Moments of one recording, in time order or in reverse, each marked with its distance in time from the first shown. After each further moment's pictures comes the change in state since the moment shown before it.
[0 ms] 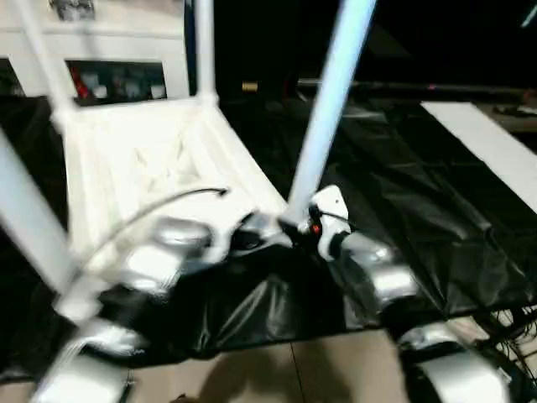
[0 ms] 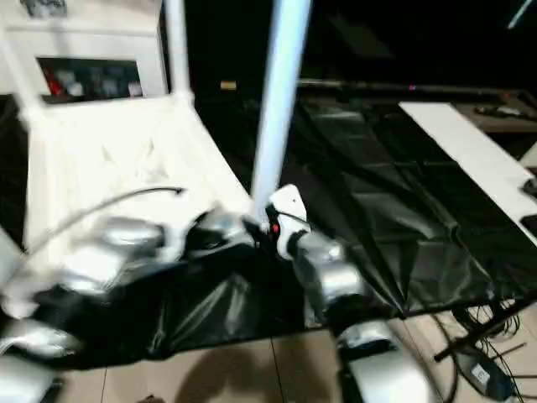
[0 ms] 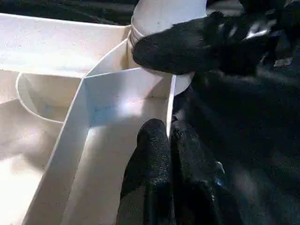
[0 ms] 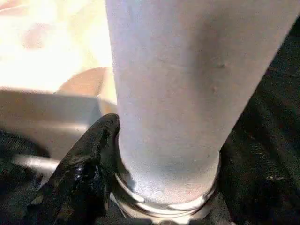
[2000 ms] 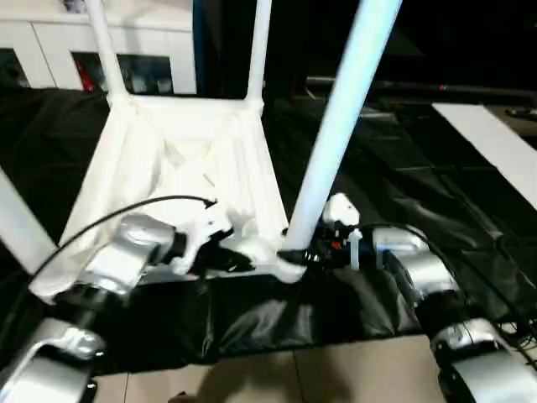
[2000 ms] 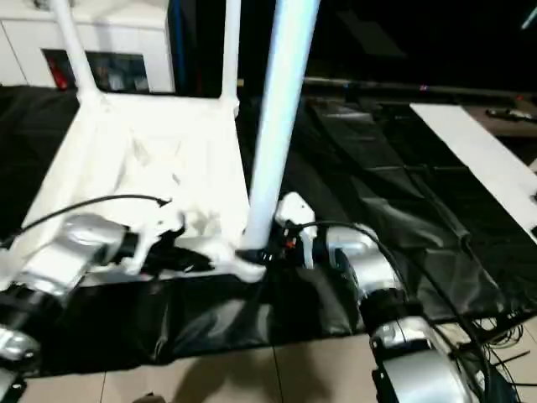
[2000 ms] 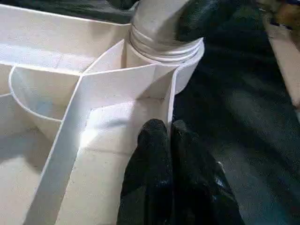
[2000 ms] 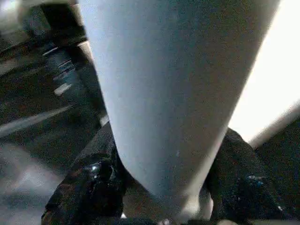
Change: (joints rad) left arm 0.022 0.165 -0.023 -0.018 -0.040 -0.112 -0.361; right arm 0.054 -0.175 0.044 -0.137 0.076 0.005 0.645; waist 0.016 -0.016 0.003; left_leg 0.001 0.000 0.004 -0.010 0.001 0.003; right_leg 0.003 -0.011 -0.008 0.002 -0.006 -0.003
